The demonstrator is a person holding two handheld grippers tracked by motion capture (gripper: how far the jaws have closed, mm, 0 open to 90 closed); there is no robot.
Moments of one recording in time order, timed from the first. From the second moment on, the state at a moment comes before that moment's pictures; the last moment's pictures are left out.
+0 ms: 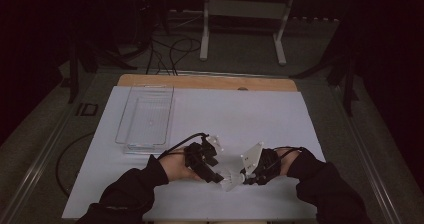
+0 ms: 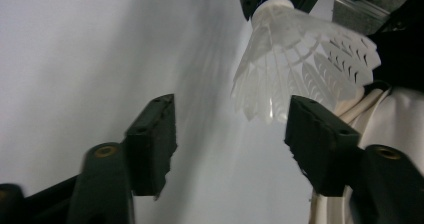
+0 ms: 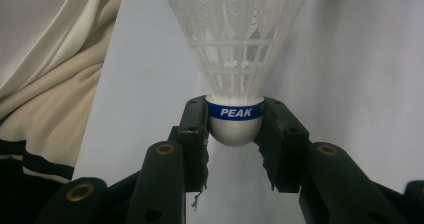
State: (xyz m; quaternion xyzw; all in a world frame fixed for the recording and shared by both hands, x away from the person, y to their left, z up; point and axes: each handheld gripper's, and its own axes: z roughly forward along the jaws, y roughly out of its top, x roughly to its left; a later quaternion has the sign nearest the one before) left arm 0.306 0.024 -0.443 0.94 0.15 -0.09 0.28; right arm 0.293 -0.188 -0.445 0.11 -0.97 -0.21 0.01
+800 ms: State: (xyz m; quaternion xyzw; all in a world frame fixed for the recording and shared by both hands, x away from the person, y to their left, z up) left arm 0.311 0.002 -0.446 0.95 0.13 -0.12 0.26; right arm 0.292 -0.184 -0.447 0.11 -0.97 -0.22 0.01
